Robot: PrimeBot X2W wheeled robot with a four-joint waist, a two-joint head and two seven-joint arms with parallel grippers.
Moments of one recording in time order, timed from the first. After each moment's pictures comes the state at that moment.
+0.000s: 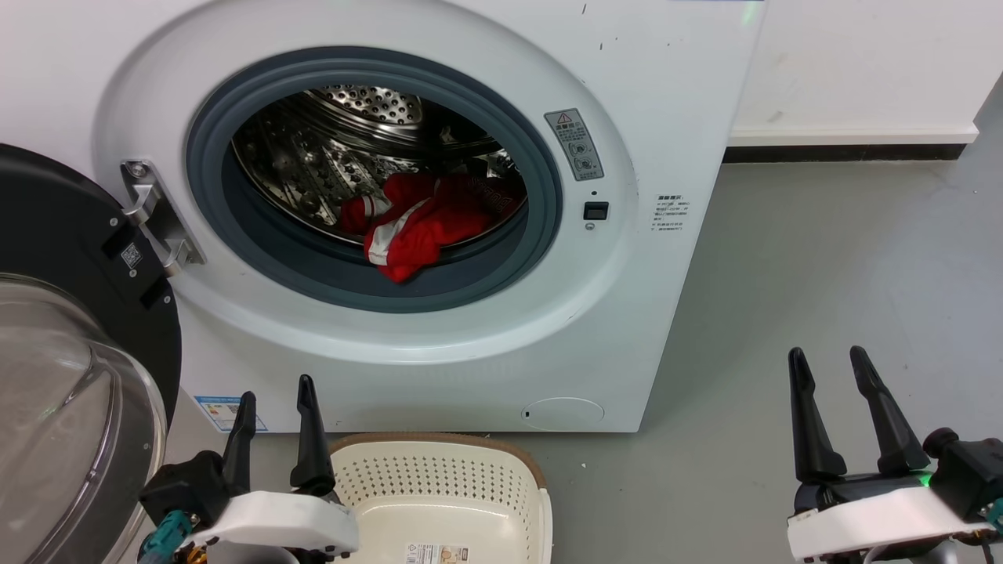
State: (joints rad) left arm 0.02 0.05 -0.04 0.04 -0.40 0.09 -0.18; right arm 0.05 -0.05 0.00 -0.06 0.26 0.13 -0.18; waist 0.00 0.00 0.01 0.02
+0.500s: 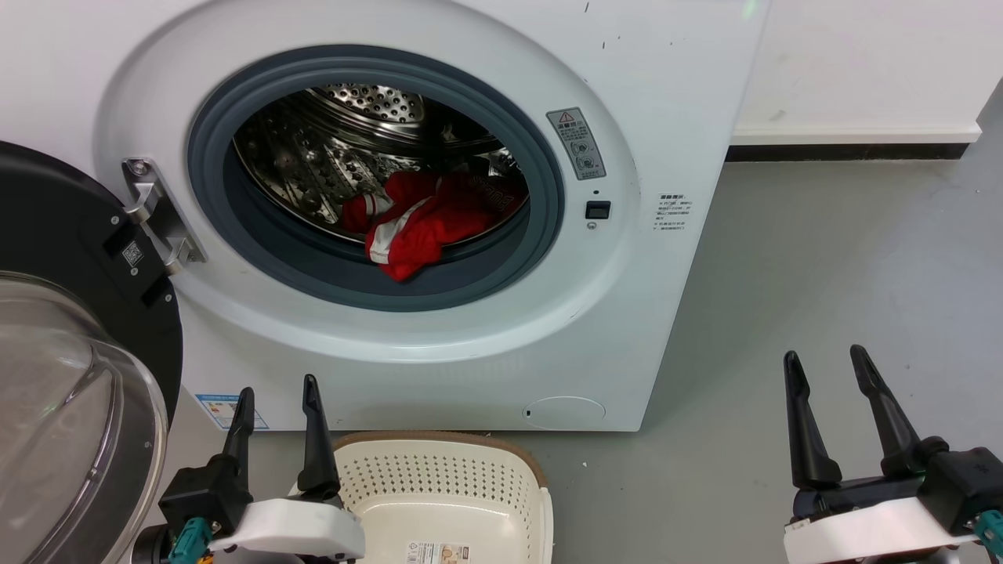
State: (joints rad) left arm 0.04 0.05 -0.05 0.03 -0.26 0.11 -0.21; right arm 0.07 -0.05 0.01 -0.09 0.14 0.13 -0.21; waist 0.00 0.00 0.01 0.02
